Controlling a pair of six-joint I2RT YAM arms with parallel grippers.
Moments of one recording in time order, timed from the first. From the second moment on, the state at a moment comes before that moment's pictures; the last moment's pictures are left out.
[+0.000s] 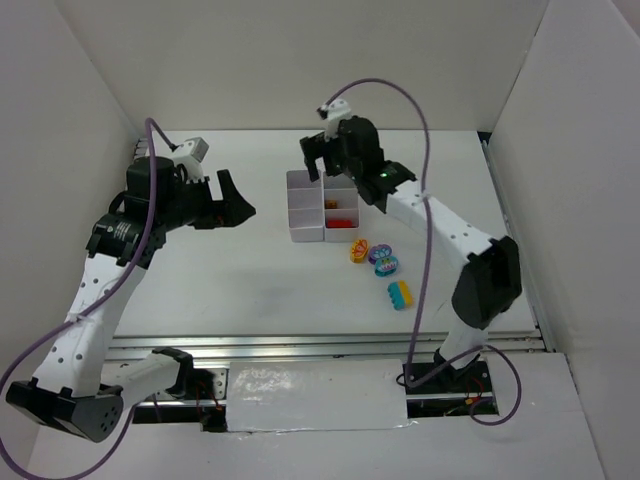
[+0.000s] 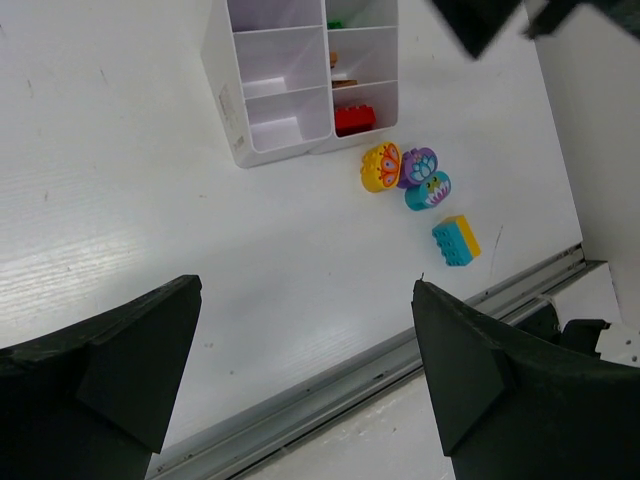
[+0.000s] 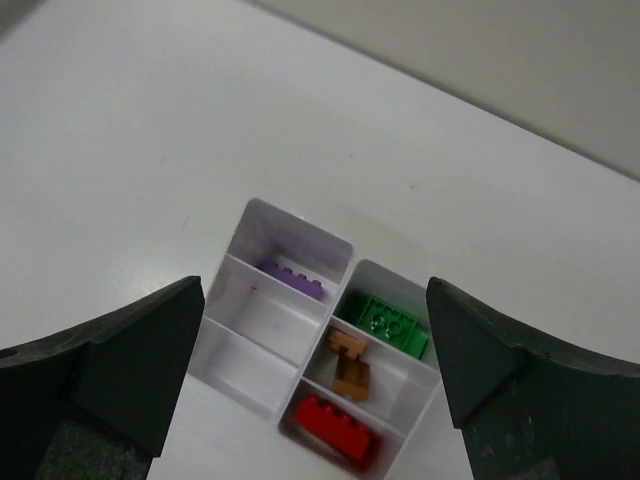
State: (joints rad) left arm -0.23 1.07 1.33 -0.78 0.31 -0.38; right arm 0.58 1.75 1.58 -0.17 0.07 -0.06
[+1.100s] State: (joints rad) left arm -0.23 1.22 1.37 -0.85 0.27 -0.48; right arm 0.34 1.54 0.92 -0.53 0.05 0.39
